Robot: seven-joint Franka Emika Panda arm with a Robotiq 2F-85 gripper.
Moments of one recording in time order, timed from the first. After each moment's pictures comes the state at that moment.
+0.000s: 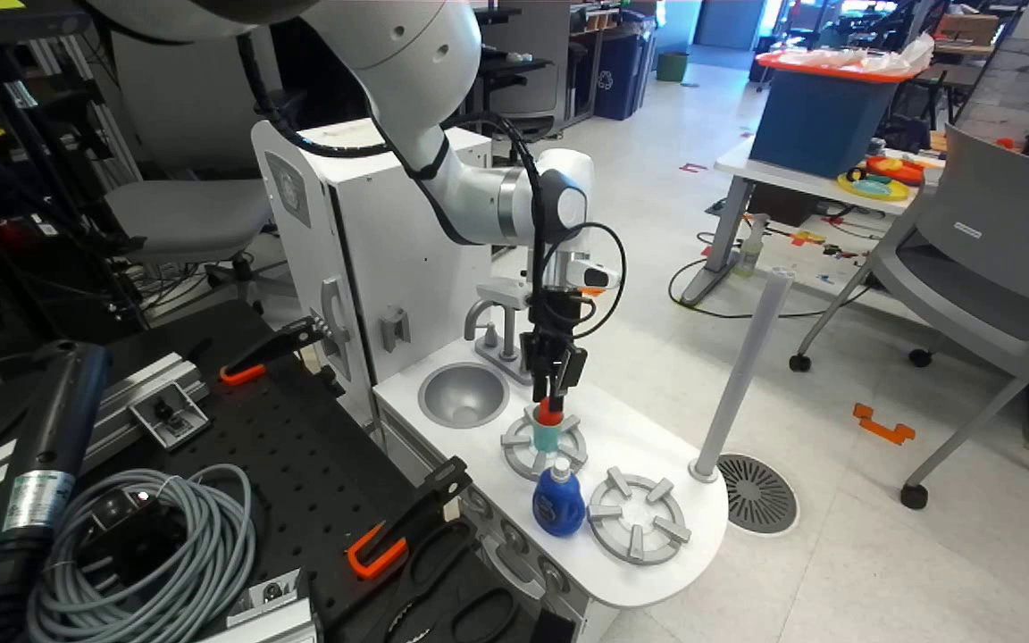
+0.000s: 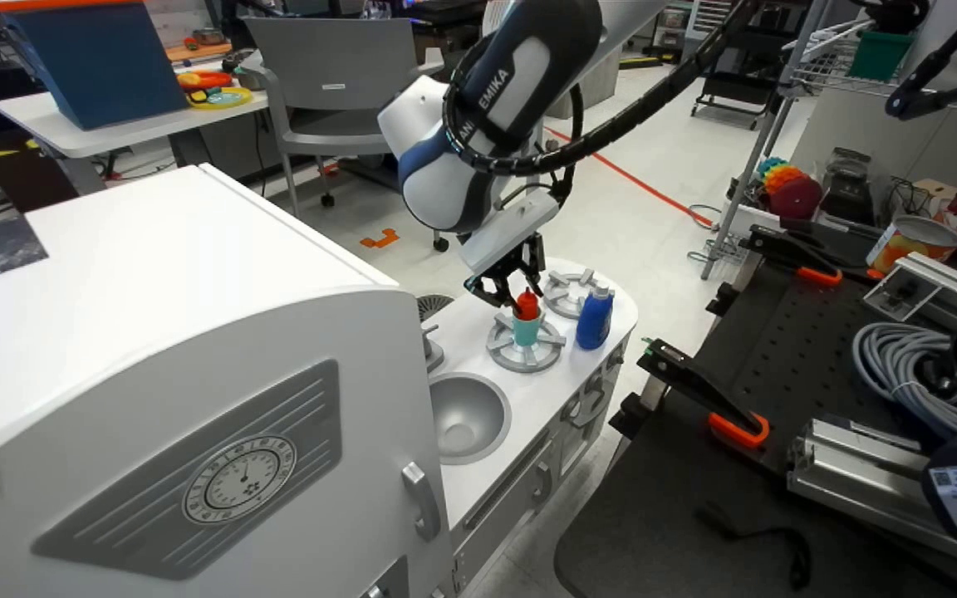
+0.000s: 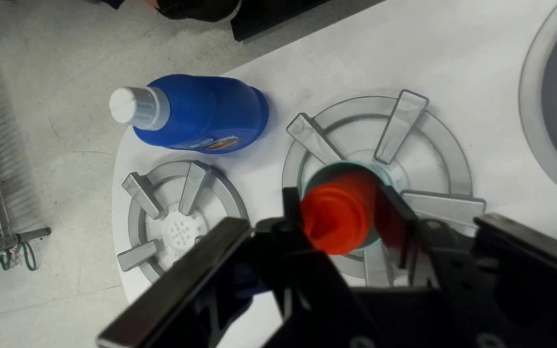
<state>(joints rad) 0.22 1.32 -0.17 -1.16 -0.15 2.07 0.51</state>
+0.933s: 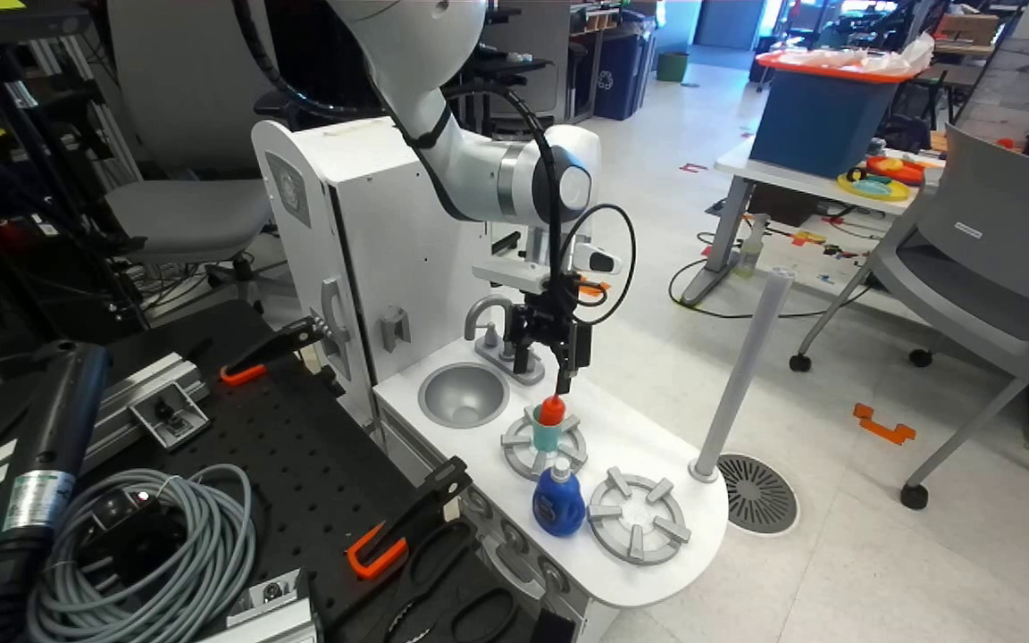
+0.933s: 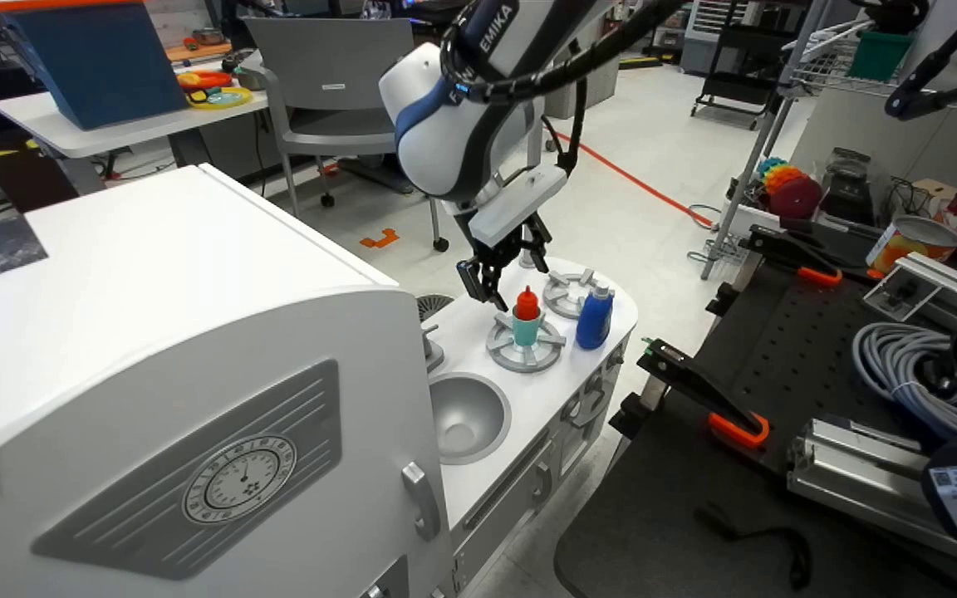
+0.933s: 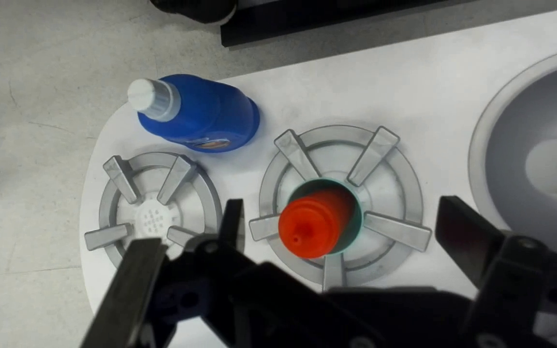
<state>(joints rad) 0.19 1.21 -0.12 -1.27 -0.13 2.08 0.30</state>
